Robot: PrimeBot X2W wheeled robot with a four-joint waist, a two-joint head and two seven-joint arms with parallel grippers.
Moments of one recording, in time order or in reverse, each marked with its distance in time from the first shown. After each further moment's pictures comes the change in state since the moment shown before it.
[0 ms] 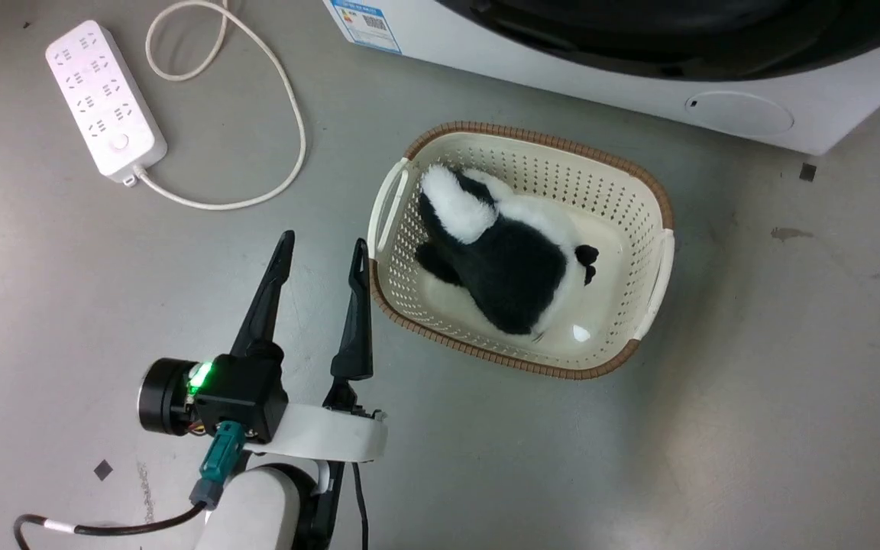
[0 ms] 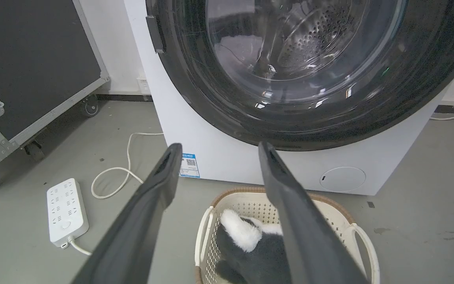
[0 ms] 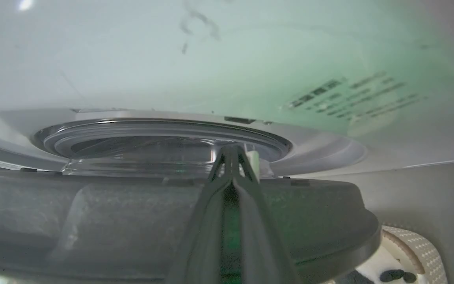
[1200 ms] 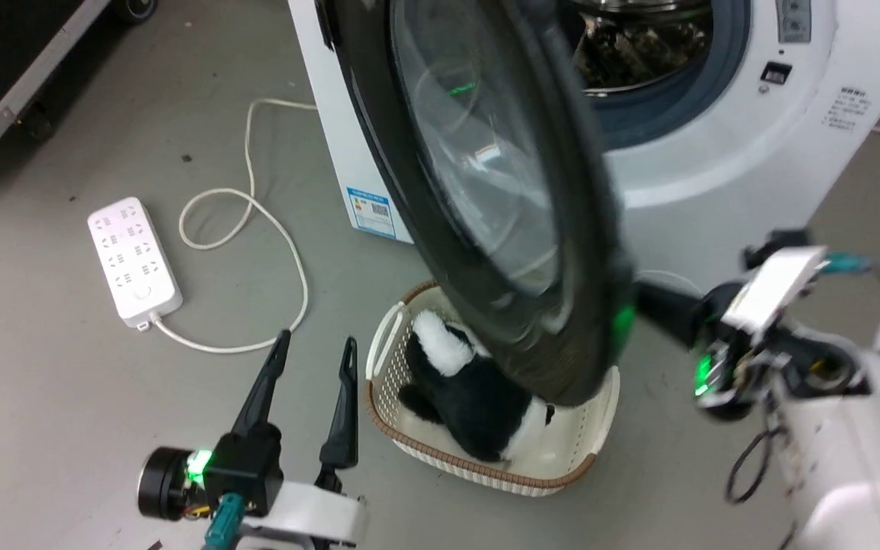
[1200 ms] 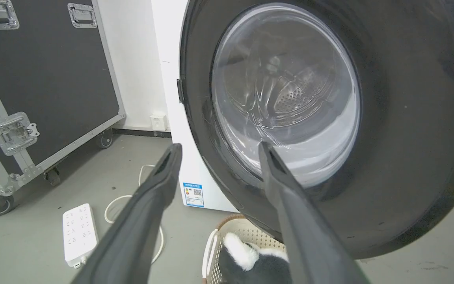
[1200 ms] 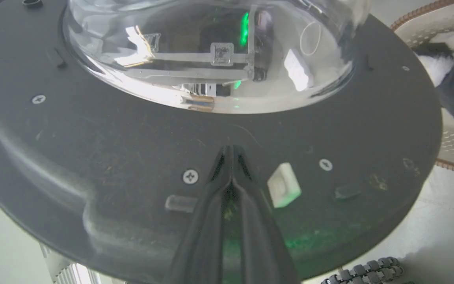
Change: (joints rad) left arm 0.168 0.000 0.045 0.047 0.043 -0.054 -0.021; right arm 0.723 0.085 0.655 -0.055 0.843 0.000 0.076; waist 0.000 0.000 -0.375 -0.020
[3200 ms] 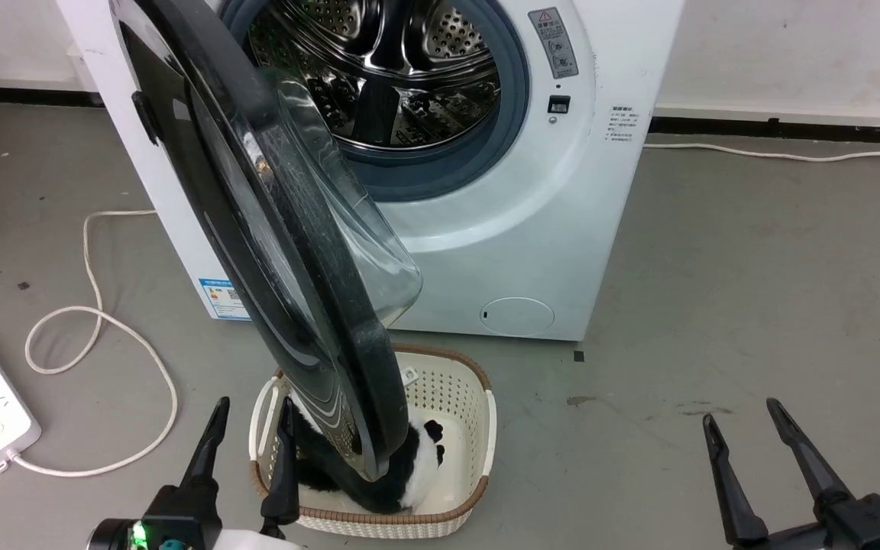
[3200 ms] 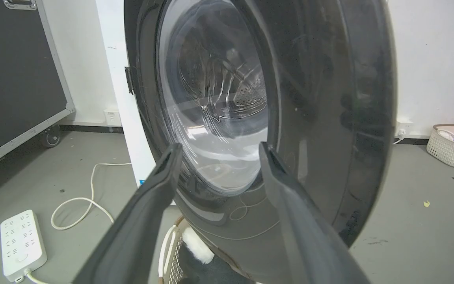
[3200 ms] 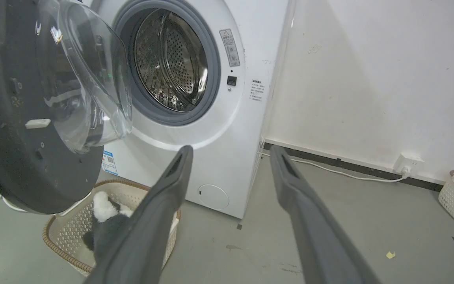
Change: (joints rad) left arm 0.127 0.004 0.140 0.026 -0.027 -0.053 0.000; right arm 0.820 -0.004 0.118 -0.795 -1.356 0.001 -1.141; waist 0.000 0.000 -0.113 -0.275
